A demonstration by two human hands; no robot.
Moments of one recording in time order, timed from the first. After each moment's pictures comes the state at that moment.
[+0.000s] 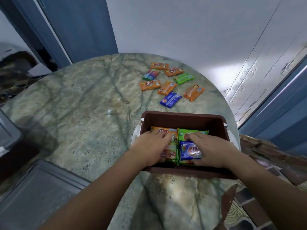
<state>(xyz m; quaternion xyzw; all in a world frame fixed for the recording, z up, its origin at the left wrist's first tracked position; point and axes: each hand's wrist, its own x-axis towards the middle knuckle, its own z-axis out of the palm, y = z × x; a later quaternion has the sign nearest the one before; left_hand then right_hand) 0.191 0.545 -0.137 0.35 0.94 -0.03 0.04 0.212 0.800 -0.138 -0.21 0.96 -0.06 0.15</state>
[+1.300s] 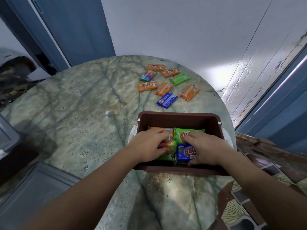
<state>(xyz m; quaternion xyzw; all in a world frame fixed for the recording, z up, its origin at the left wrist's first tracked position) 0.190 0.546 -0.124 0.33 0.93 0.12 0.08 0.213 0.795 -0.135 -0.23 0.96 -0.02 0.15</state>
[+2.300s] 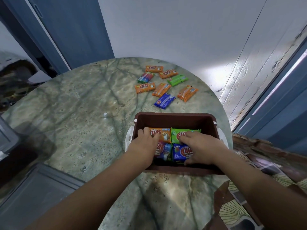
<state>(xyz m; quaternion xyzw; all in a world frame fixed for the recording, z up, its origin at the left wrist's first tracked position) 0.214 0.570 -0.110 0.18 0.96 -0.14 0.15 0.212 0.797 -0.135 -0.23 0.96 -0.02 0.15</state>
